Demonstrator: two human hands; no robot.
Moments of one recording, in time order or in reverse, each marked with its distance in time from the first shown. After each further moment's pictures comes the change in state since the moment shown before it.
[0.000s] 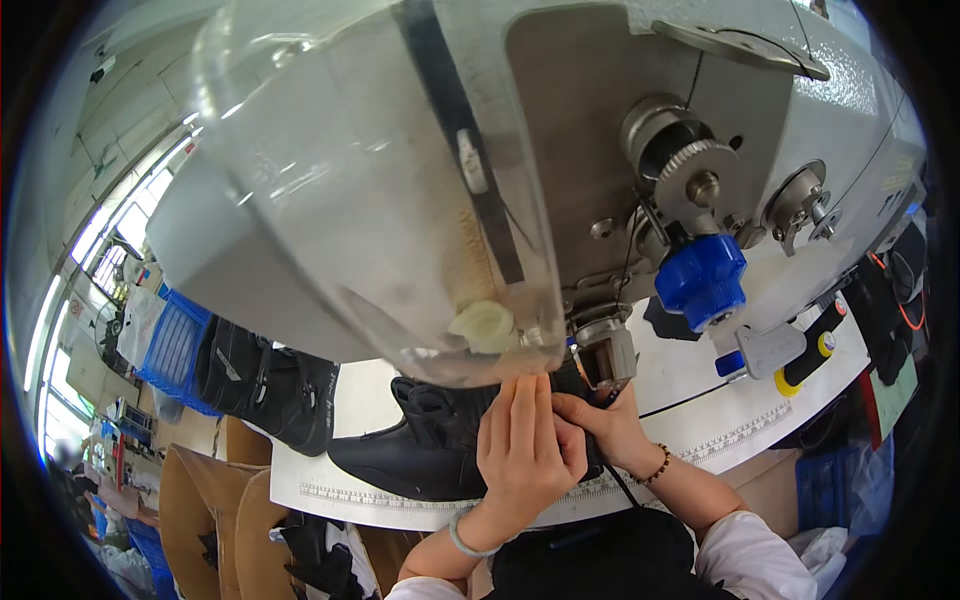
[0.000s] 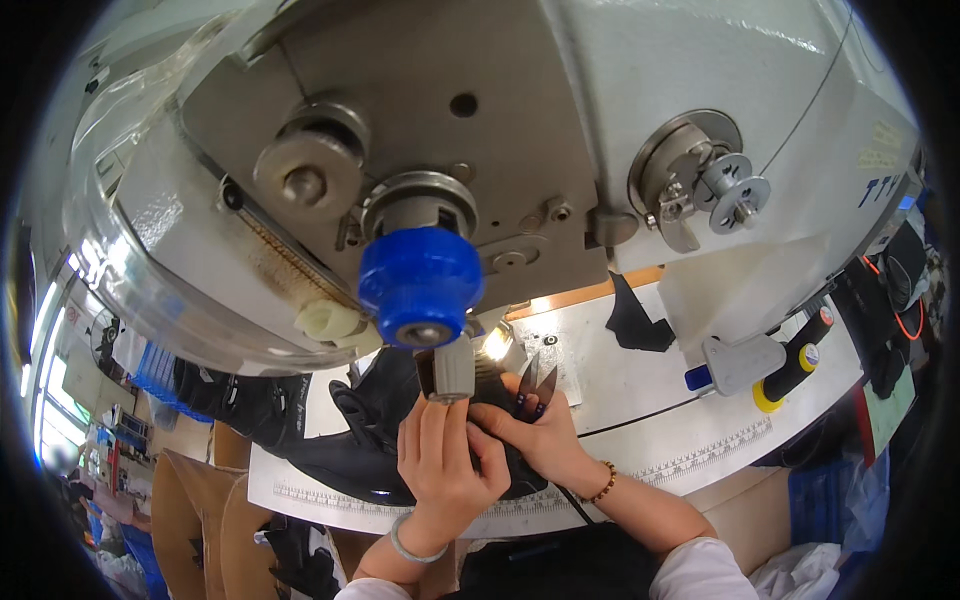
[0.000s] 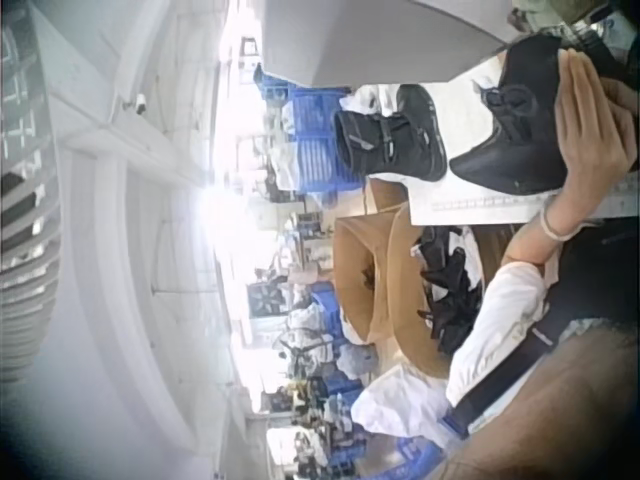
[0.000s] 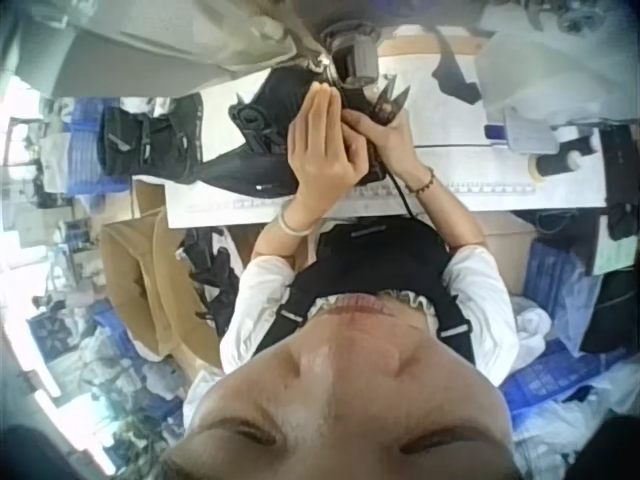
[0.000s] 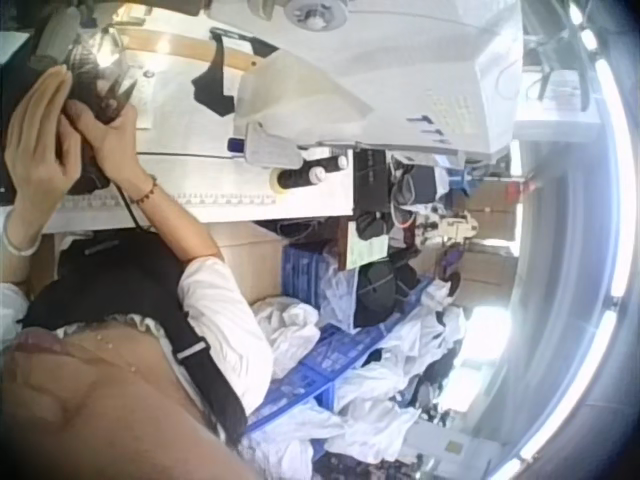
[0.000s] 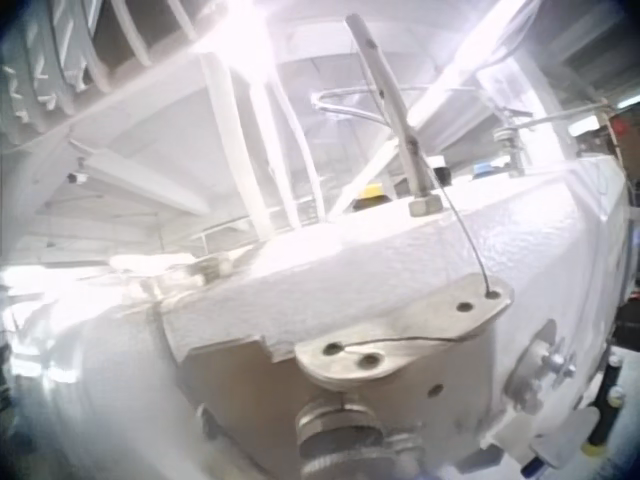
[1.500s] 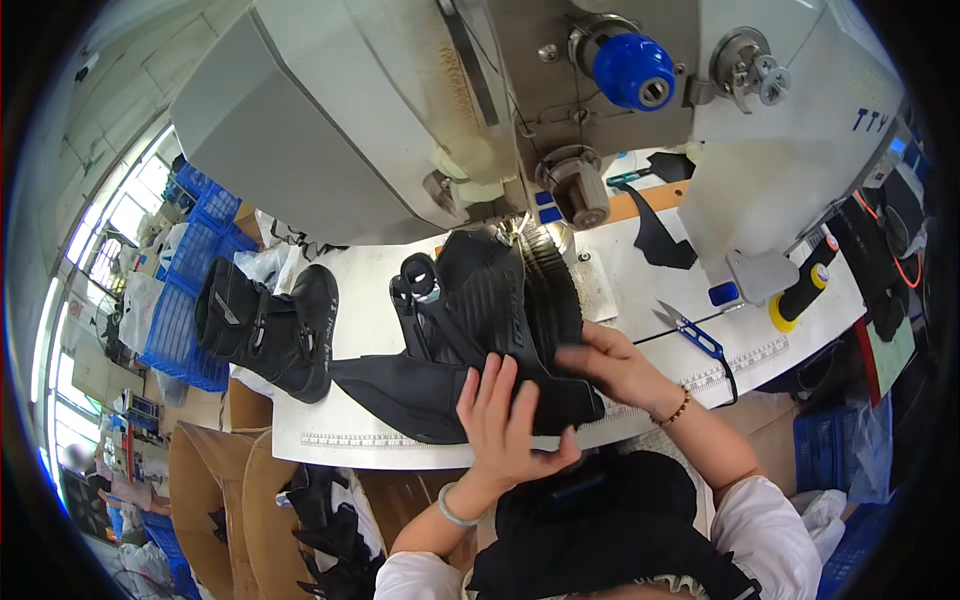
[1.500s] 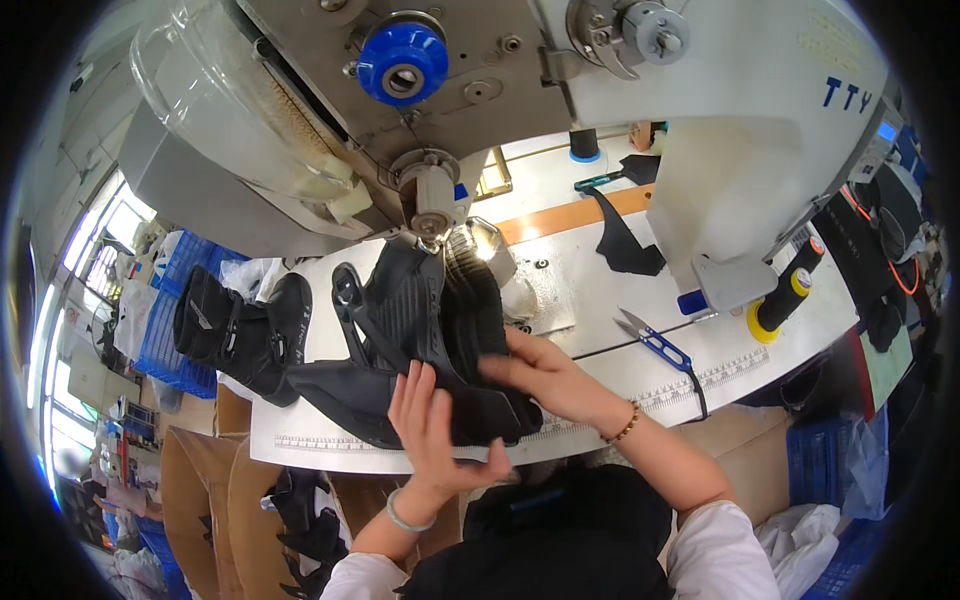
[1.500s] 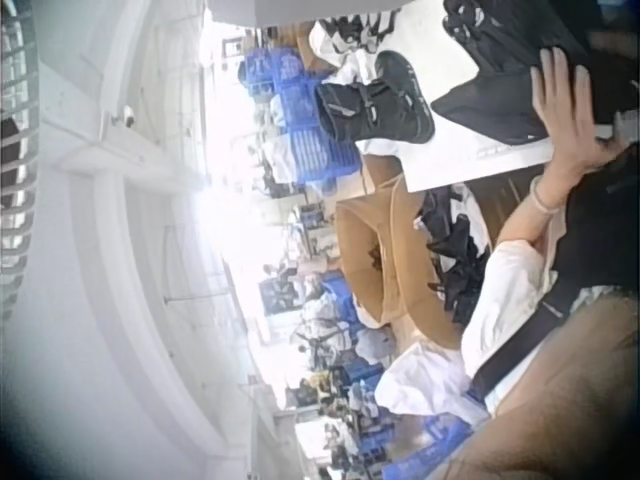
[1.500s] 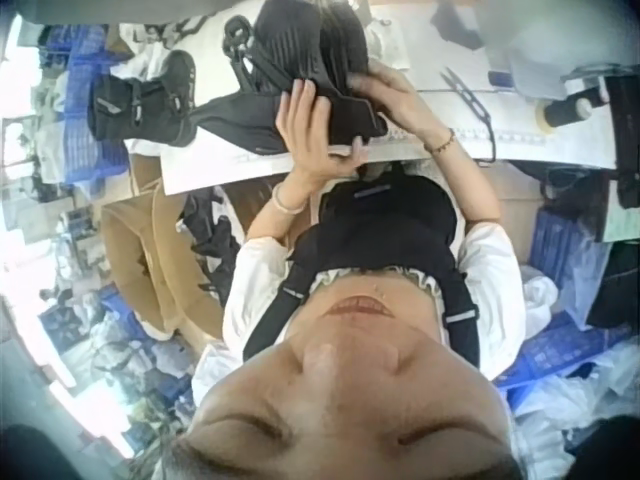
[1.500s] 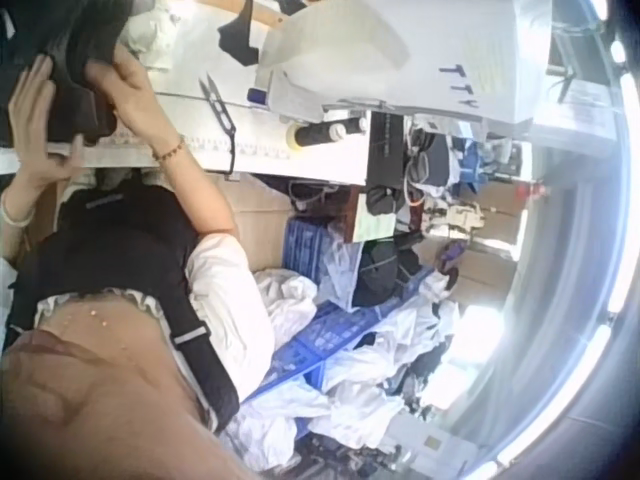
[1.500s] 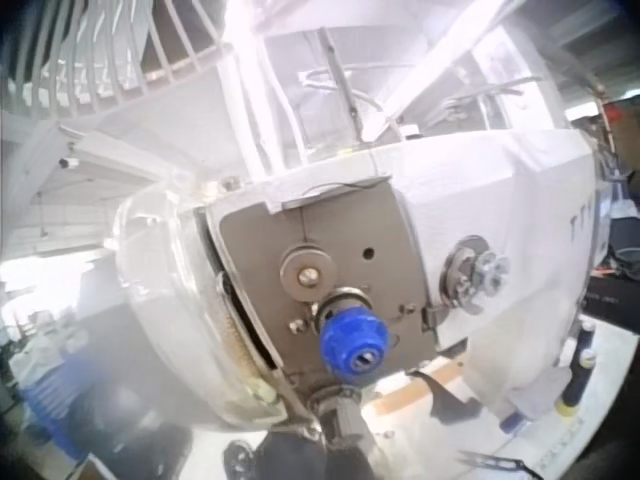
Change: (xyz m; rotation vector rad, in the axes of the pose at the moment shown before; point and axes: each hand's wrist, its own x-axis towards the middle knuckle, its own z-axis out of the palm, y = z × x) left_hand -0.088 -0.003 -0.024 -0.295 0.016 0.014; right_hand -0.038 -0.005 -0.019 0.101 -0.387 0.274
